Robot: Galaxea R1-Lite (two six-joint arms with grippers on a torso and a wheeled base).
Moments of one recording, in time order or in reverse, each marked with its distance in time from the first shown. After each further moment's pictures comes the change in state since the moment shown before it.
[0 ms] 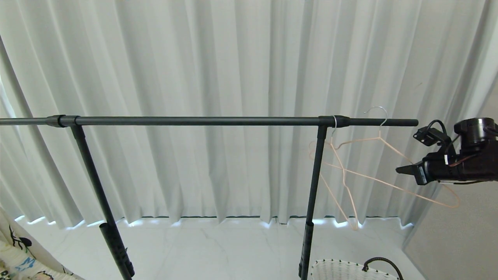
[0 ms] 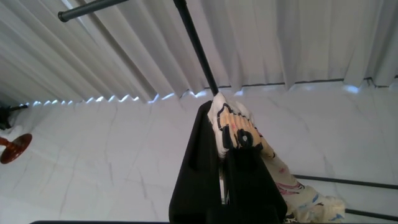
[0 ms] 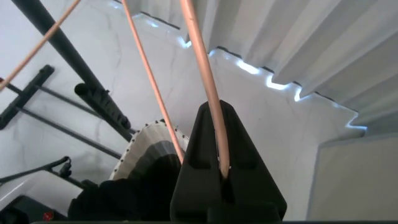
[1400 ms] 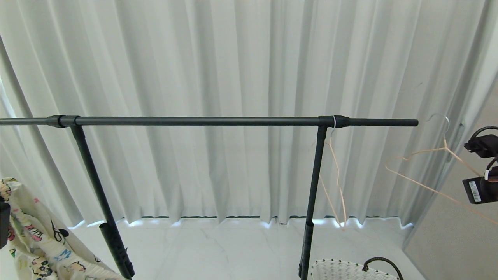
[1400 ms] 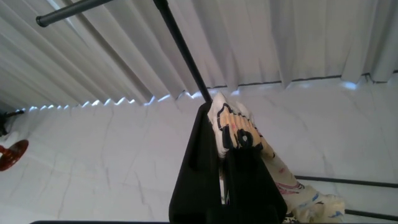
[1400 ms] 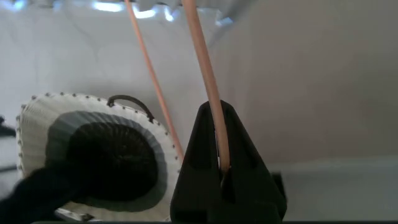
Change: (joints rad) left arm 0.001 0.073 0.138 -0.202 -0.023 0.009; right arm -0.009 -0.363 0.316 0.001 -0.715 0.173
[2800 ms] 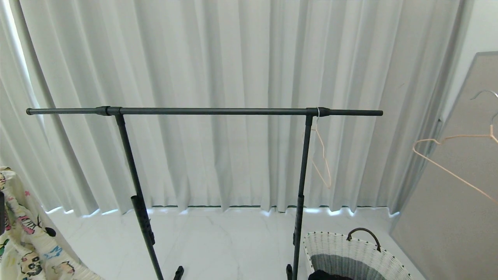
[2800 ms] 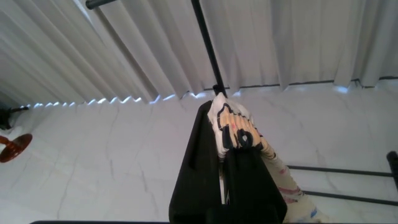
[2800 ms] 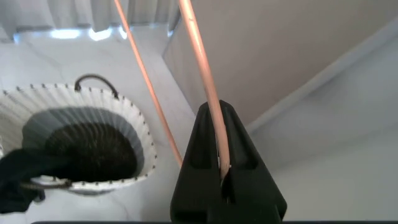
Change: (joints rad) left arm 0.009 -0.003 0.000 -0.069 0.001 0.005; right arm 0.116 -0.330 0.144 0.014 -0.250 0.080
